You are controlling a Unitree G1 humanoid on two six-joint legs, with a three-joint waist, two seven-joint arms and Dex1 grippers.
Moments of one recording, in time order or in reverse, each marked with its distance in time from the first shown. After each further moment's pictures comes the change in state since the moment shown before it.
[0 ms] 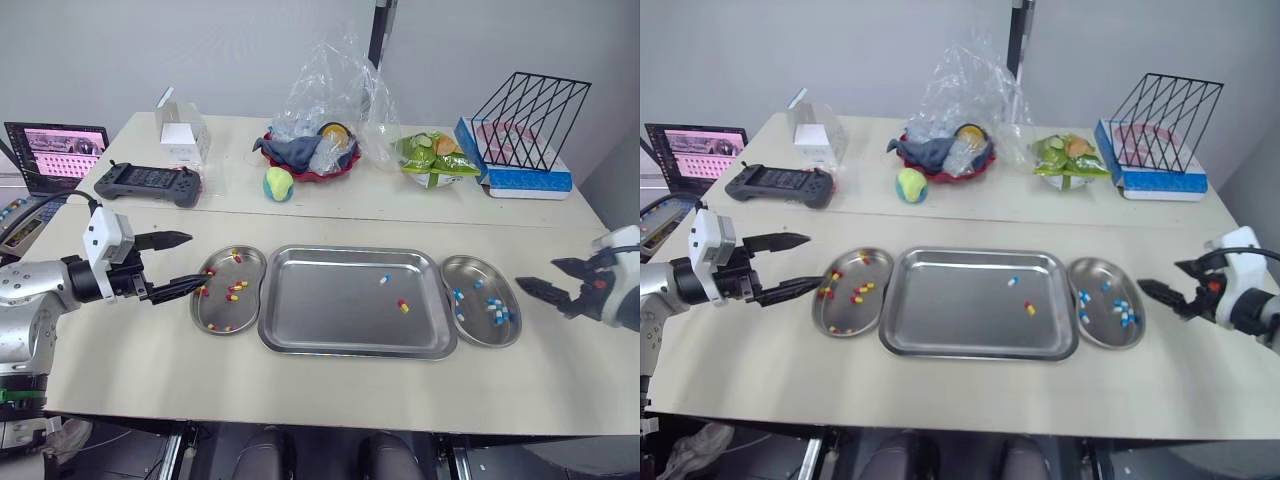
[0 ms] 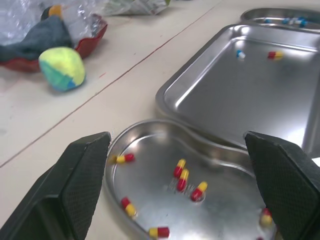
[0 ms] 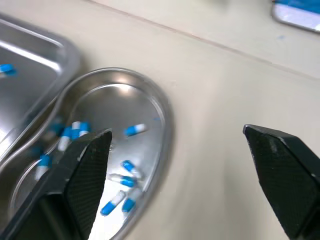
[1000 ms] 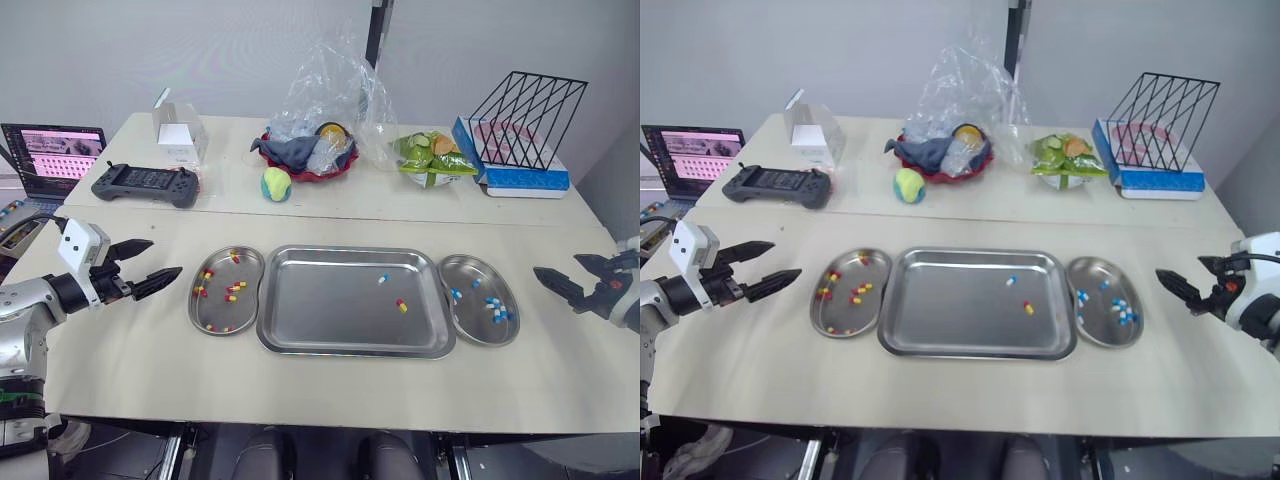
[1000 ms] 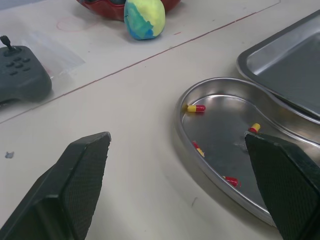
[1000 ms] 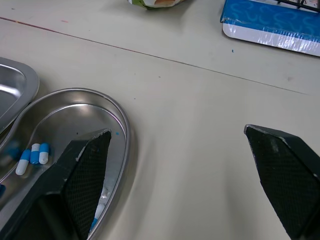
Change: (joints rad) left arm -0.020 -0.027 0.053 0.181 0.060 0.036 0.106; right arm 0.007 0.064 -0.043 0.065 0.002 -0.110 -0.062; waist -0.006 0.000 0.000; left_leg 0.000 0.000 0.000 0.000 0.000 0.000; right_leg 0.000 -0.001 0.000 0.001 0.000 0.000
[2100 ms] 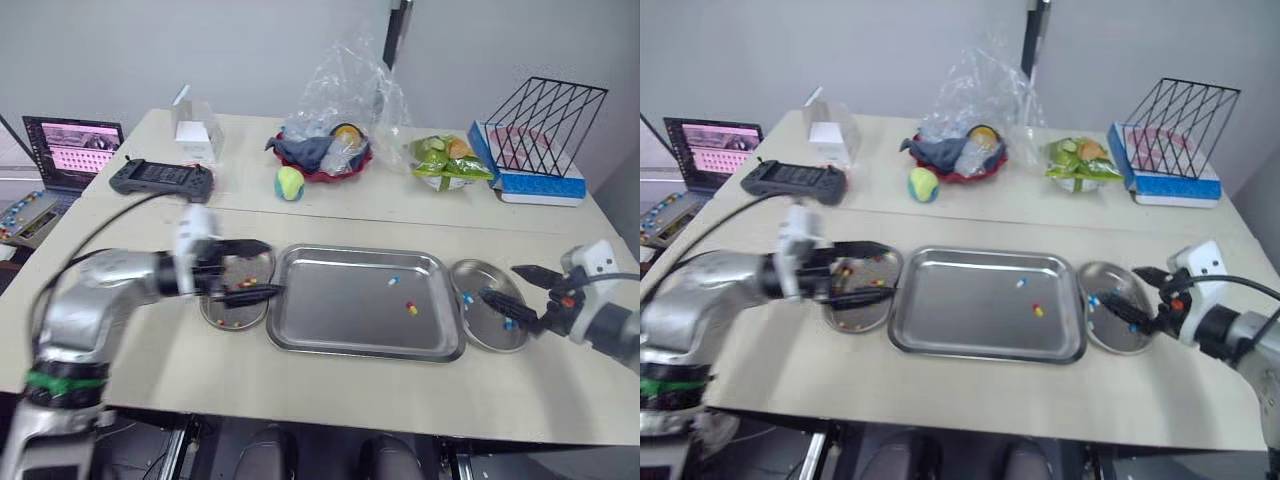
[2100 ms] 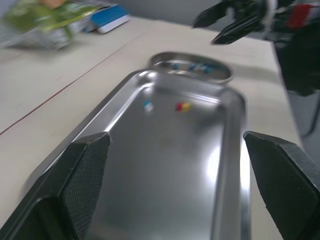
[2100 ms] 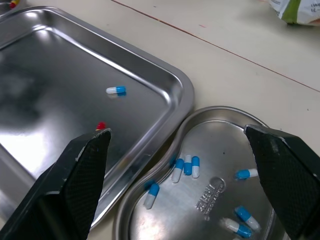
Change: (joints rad) left arm -0.215 -0.206 -0.380 -0.538 -0.140 0.354 -0.023; right arm 0.233 0.038 -0.021 -0.570 0.143 0.239 0.004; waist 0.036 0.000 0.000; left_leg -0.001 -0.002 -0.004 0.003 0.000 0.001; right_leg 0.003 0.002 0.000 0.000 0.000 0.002
